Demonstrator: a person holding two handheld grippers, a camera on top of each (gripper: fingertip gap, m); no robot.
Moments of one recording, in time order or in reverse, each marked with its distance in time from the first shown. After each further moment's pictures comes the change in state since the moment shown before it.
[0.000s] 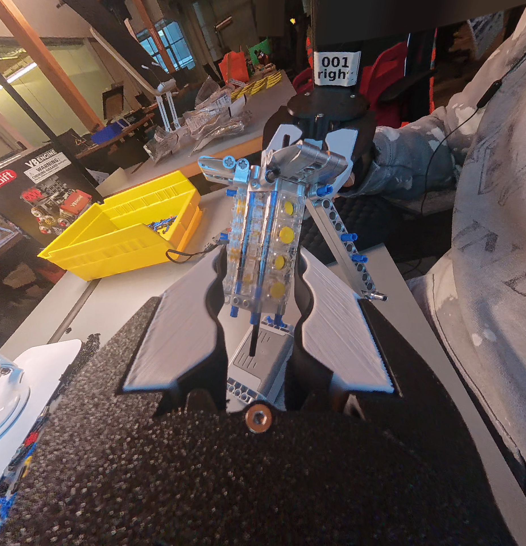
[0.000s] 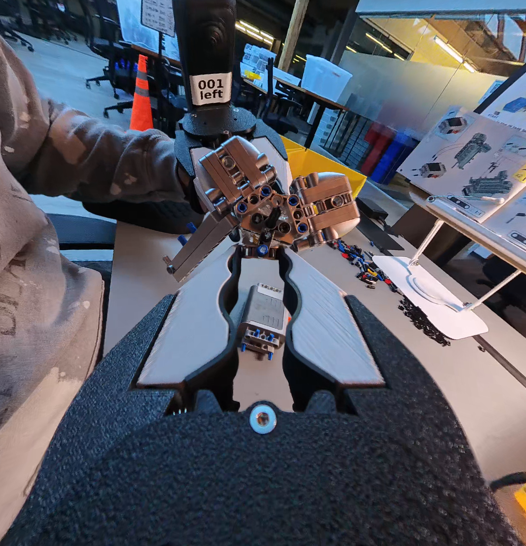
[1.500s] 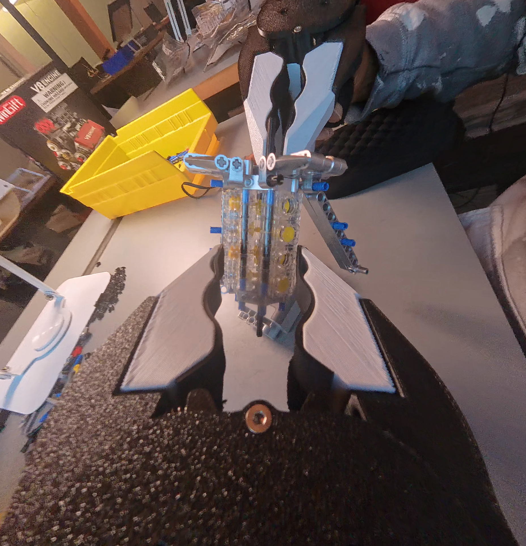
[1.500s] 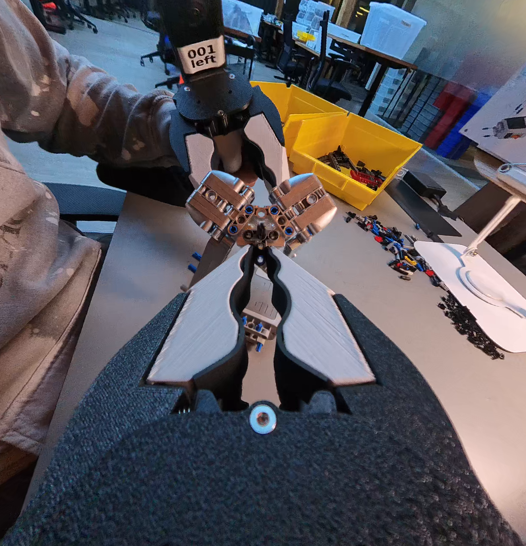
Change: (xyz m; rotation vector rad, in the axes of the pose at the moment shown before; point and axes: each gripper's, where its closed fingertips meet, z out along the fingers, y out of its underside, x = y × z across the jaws) left arm -0.009 0.063 -0.012 -0.218 -0.091 0.028; right arm 0.017 0.035 0.026 -0.082 -0.181 0.042
